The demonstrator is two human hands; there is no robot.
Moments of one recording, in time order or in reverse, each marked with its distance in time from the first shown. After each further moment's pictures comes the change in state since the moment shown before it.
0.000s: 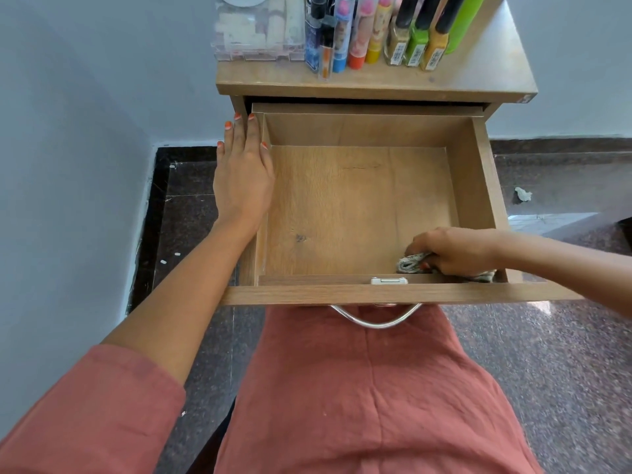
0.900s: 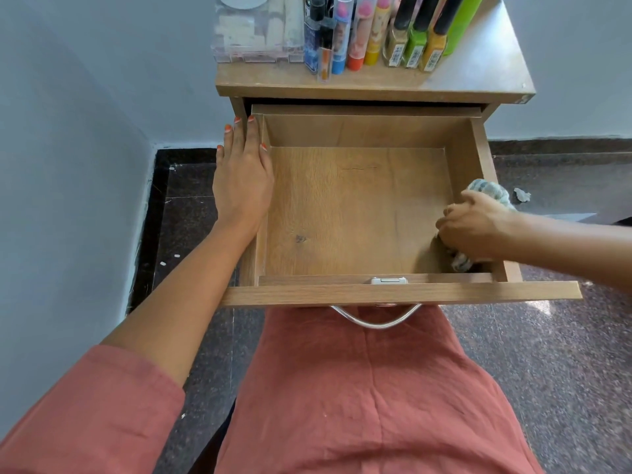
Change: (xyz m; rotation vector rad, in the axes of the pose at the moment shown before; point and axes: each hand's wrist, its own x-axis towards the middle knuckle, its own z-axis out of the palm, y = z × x) left_hand 0.000 -0.001 0.000 -0.004 0.001 -0.003; right_hand 0.004 0.016 -0.013 -0.934 -0.060 0.153
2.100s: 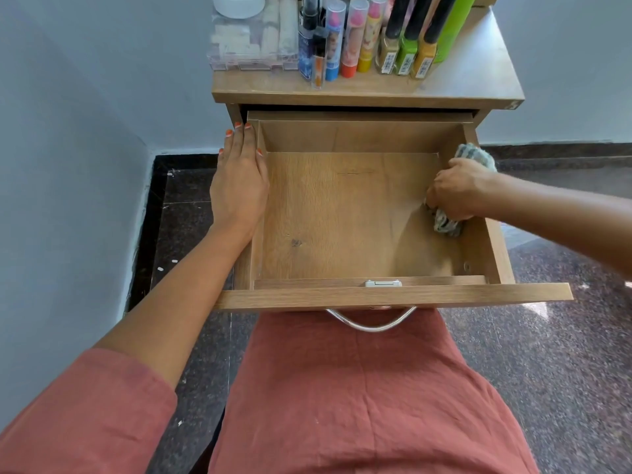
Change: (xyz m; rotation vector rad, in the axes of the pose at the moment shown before) left_hand 0.000 0.000 0.000 -0.042 0.003 0.018; right_hand 0.019 0.033 -0.020 -0.023 -0.035 0.125
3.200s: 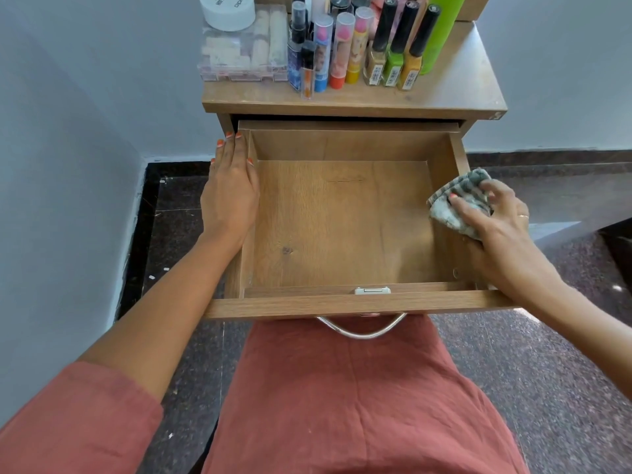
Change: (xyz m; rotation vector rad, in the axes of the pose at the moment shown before) left_hand -0.002 0.001 0.000 -0.021 -0.003 -0.008; right_hand -0.058 -0.050 0.069 1.232 0.711 0.468
